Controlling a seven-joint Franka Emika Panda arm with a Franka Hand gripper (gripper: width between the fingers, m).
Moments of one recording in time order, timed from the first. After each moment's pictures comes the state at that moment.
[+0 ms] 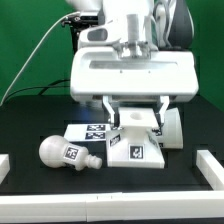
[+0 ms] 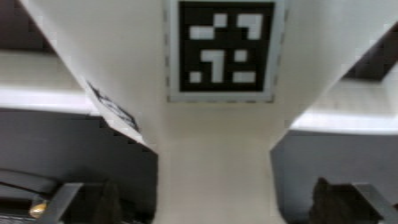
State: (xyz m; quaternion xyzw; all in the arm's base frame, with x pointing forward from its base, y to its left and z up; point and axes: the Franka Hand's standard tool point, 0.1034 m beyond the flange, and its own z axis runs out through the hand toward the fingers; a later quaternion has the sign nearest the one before) arm 0.589 0.014 0.094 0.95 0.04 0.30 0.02
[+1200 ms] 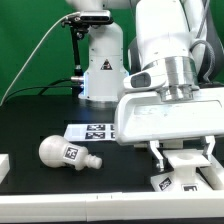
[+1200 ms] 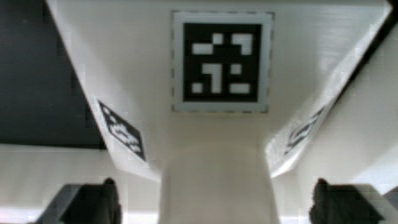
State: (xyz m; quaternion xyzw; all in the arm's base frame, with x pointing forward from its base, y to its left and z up) arm 0.611 0.091 0.030 0.96 0.06 0.27 -0.02
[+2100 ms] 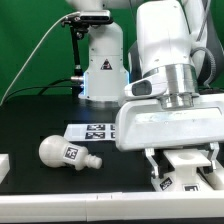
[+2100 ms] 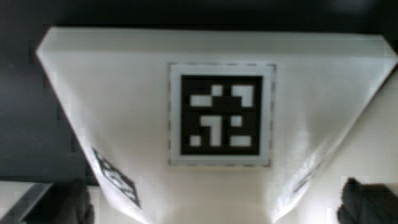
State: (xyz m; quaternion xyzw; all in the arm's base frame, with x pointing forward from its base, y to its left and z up) arm 0.610 0.089 0.030 0.96 0.06 0.26 -0.02
